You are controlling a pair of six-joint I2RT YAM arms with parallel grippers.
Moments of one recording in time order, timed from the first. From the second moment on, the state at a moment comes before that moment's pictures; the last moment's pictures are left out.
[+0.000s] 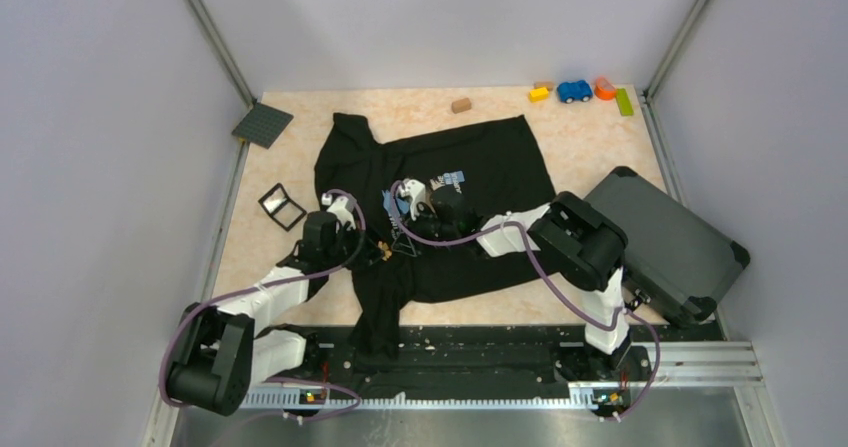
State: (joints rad) left arm -0.27 1.13 0.33 0.13 0.35 -0.51; right arm 0.87 1.99 1.02 0.50 -0.41 0.21
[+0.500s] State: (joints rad) left arm -0.27 1.16 0.33 0.13 0.35 -0.50; right arm 0.88 2.04 1.05 0.51 -0.43 0.21
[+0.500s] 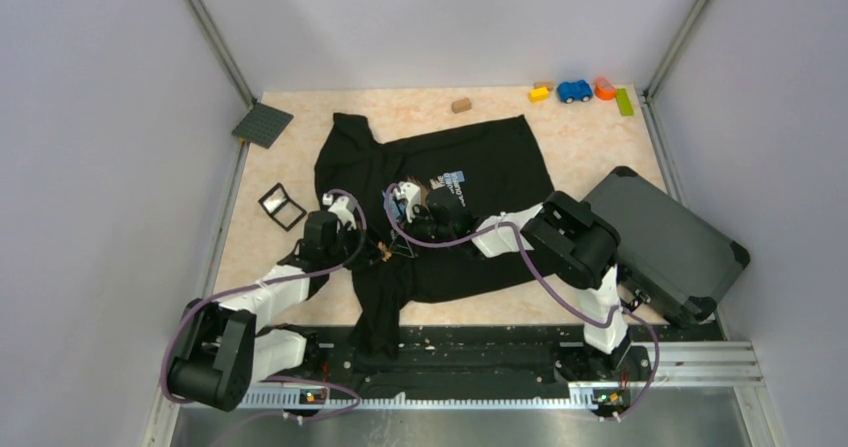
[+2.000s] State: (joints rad) left arm -0.26 1.18 0.35 0.16 0.34 -0.50; right arm 0.99 2.03 1.07 0.51 -0.04 0.29
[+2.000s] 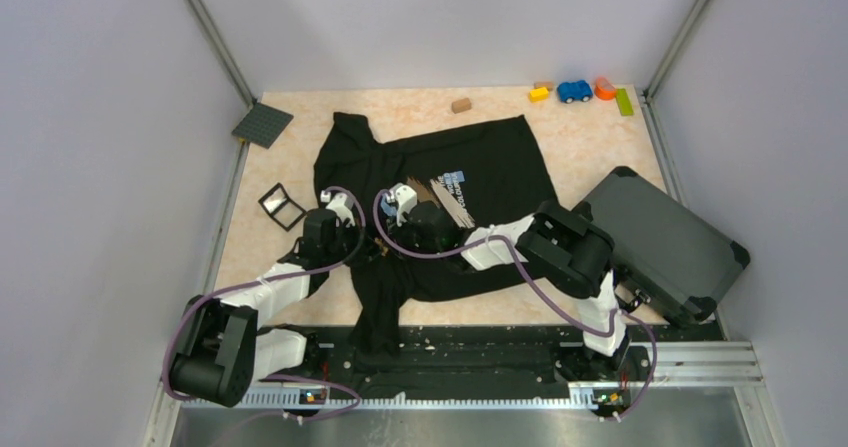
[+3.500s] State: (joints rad) left arm -0.26 0.78 0.42 -0.23 0.09 -0.61; right arm 0.98 1.43 0.82 0.25 0.19 0.18
